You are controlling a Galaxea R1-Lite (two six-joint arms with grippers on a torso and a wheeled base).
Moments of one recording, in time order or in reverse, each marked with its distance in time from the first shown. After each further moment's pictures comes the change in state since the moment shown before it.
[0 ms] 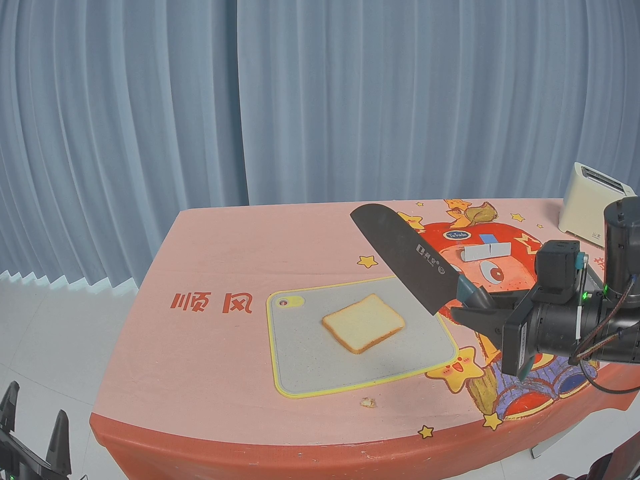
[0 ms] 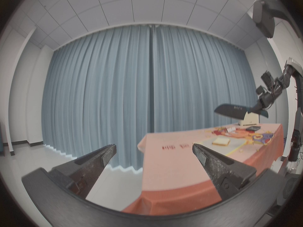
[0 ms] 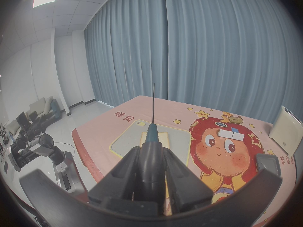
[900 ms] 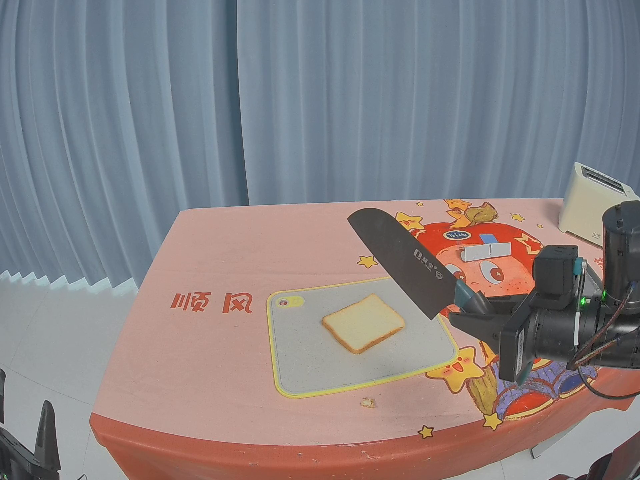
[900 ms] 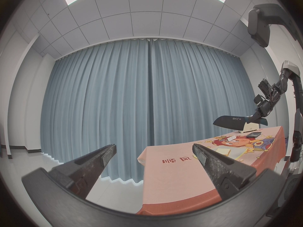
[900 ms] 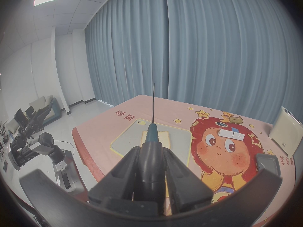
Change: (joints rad) left arm 0.000 0.000 0.000 -0.125 -0.007 0.018; right arm 0.022 0.001 0.006 0.000 -0.020 0.000
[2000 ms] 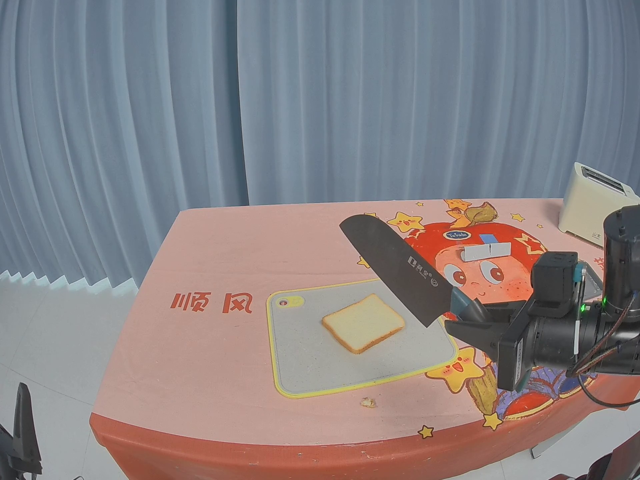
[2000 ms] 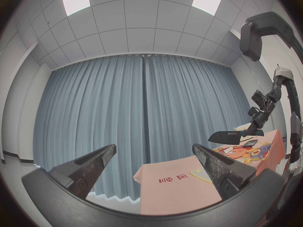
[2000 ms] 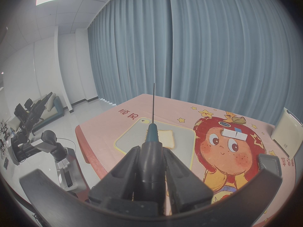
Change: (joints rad) left arm -0.001 0.066 0.000 -0.224 -0.062 0.016; right arm 0.029 -0.005 0.008 0.001 0.000 0.000
